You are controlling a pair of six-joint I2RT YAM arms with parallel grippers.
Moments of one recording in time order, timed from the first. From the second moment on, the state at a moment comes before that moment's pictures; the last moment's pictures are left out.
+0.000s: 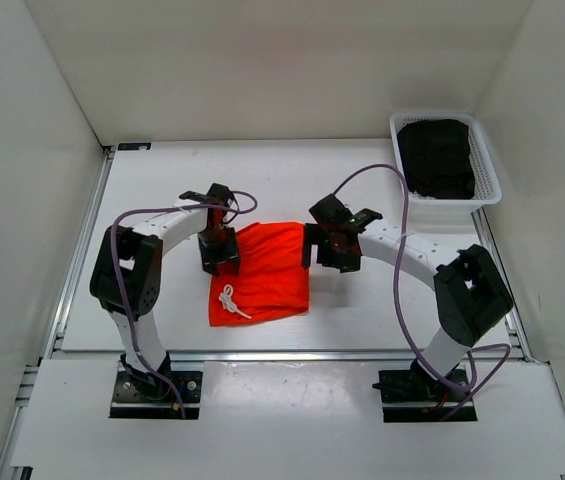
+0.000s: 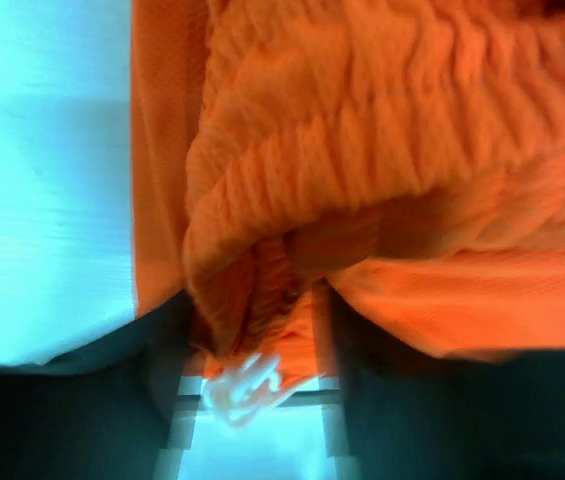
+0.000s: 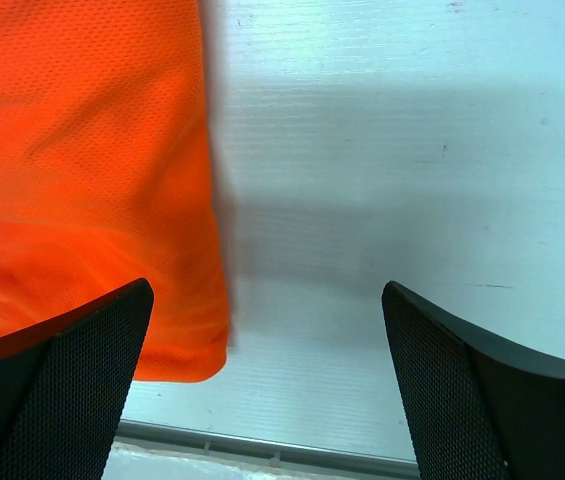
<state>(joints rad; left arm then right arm) -0.37 1.83 1.25 -0.89 0.09 -0.56 0.69 1.66 1.17 -0.69 0.09 0.68</state>
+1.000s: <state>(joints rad) -0.36 2.09 1.74 -0.98 0.01 -0.54 0.62 1.99 1.55 -0.64 0.00 0.59</state>
